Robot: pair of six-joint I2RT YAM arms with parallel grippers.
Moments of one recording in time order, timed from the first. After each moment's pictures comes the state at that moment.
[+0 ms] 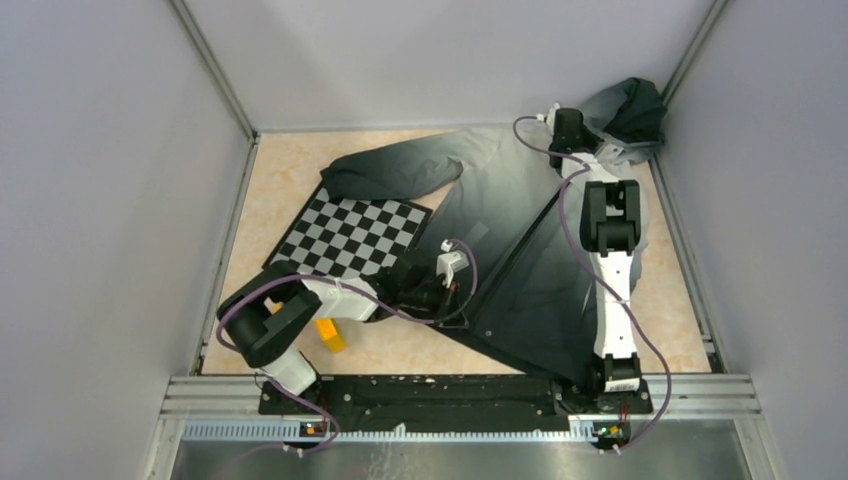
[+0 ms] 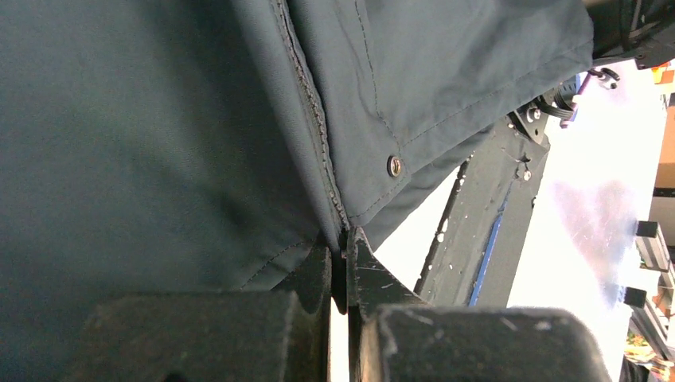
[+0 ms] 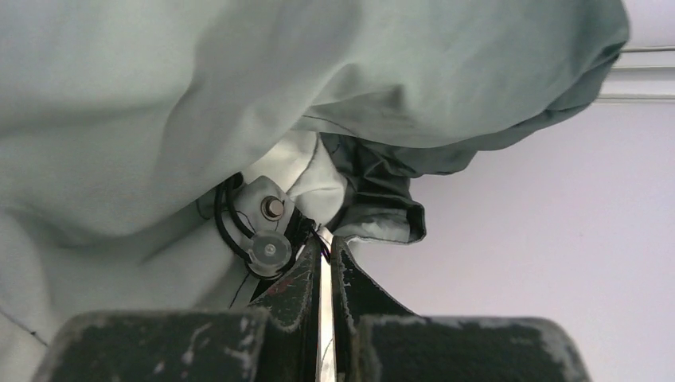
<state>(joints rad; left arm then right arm) -0.85 1.59 0.59 0.36 0.59 -0.44 0.05 2.59 2.08 0.05 0.69 -0.98</state>
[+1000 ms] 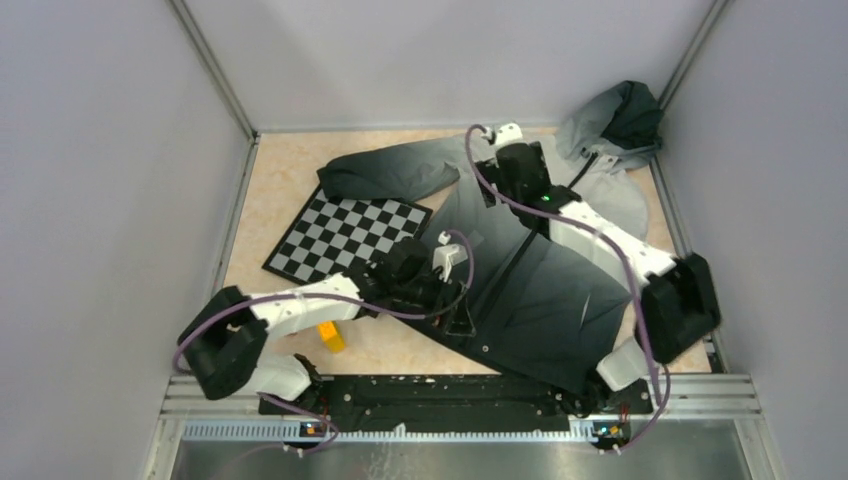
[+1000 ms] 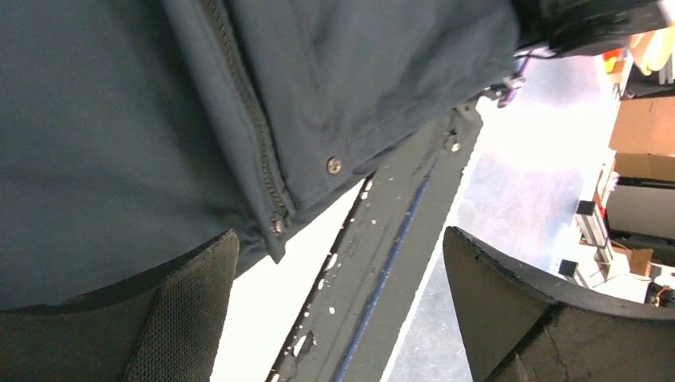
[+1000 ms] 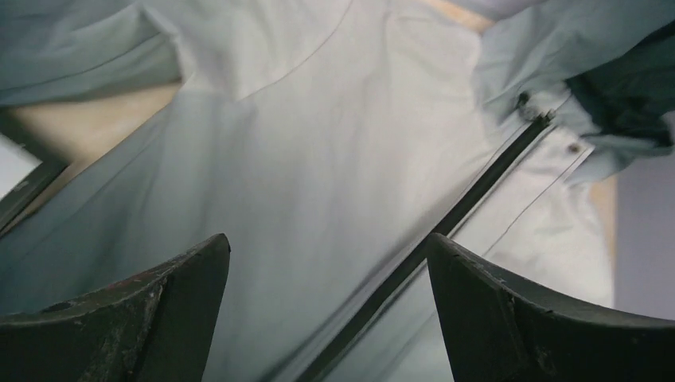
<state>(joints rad) -0.87 1.44 0.72 -0.01 0.60 -0.48 0.56 1.67 1.33 -0.21 0.52 -0.10</state>
